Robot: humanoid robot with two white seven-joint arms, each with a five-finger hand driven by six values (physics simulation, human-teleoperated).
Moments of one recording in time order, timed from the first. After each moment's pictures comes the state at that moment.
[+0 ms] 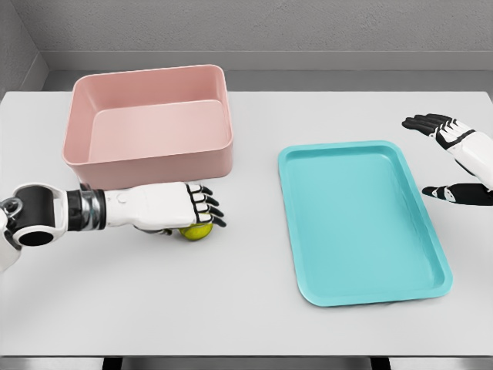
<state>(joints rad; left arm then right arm) -0.60 0.79 -0.86 -1.65 -0.65 -0.61 -0.33 0.02 -0.61 -0.23 -1.72 0.21 -0.61 0.50</state>
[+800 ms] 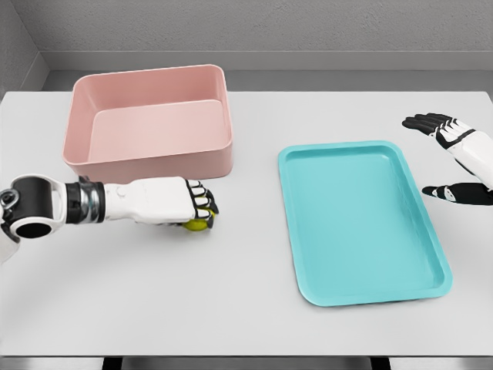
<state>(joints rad) -0.64 0.79 -0.86 -1.65 -0.61 -0.61 -0.38 0.02 -0.61 -0.24 -1.72 0.21 -0.61 0.50</state>
